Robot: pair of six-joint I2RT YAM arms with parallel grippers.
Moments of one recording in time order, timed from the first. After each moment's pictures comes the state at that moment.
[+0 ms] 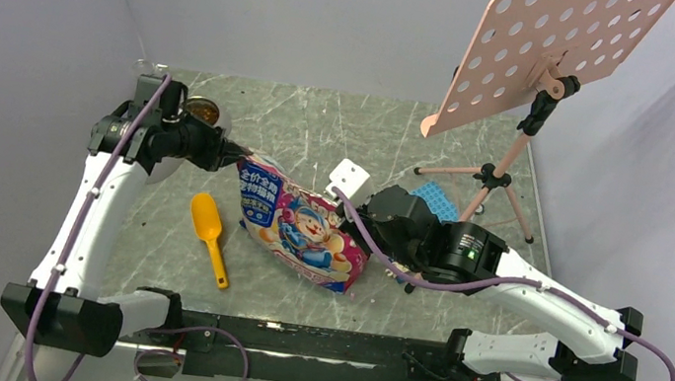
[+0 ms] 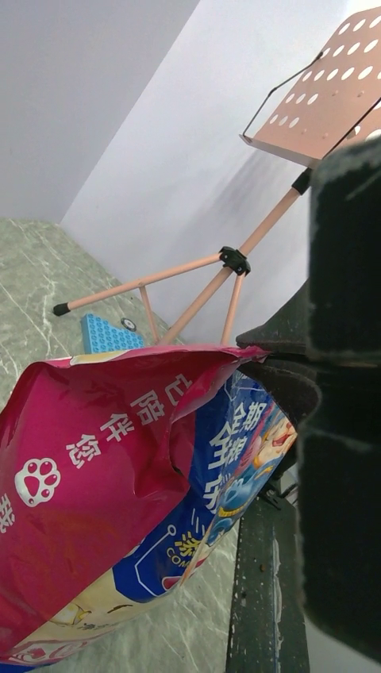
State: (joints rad) left arm -0.07 1.17 1.35 -1.00 0.43 -1.37; right arm 1.20 1.13 1.33 -0.76 0.33 -0.06
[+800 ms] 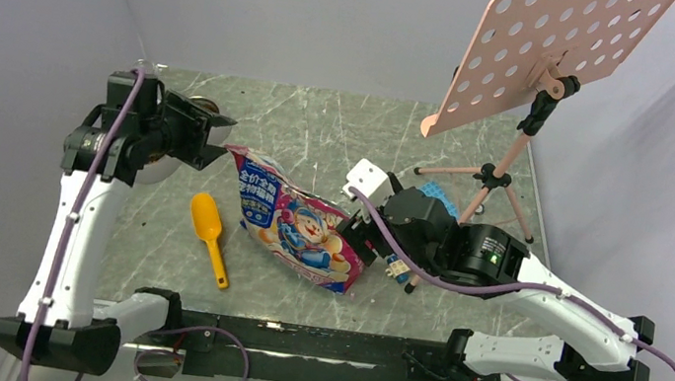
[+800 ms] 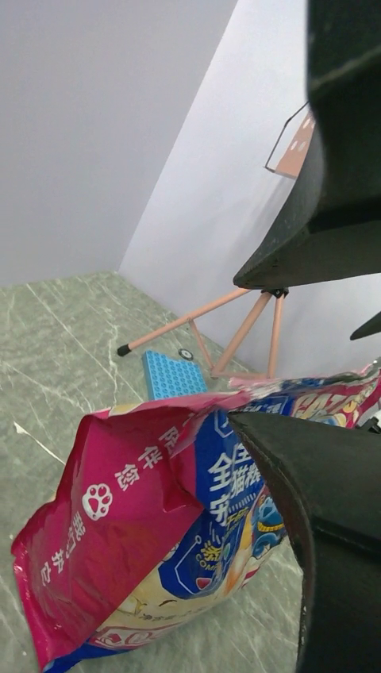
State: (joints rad) left arm -0.04 1.11 1.41 -0.99 0.29 -1.35; right arm 1.20 1.09 1.36 -0.87 0.37 -0.05
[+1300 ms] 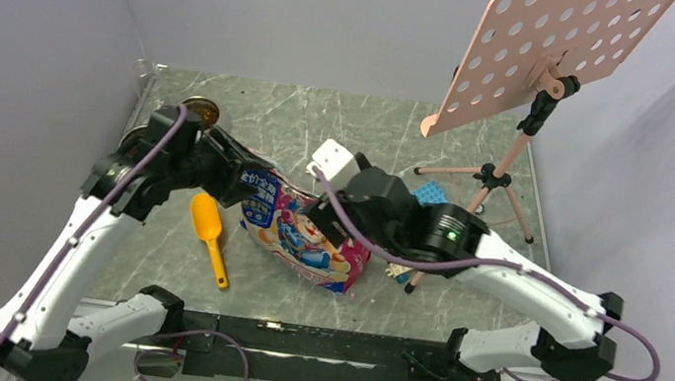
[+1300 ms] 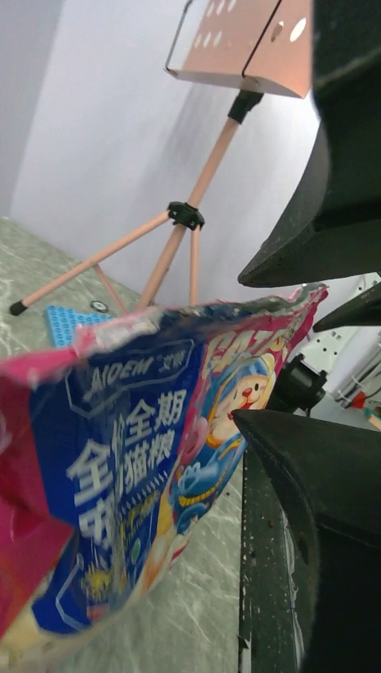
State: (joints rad) left arm -0.32 0.95 1.26 -0.96 0.24 -1.38; right arm 1.20 1.24 1.48 -0.82 0.38 -0.05
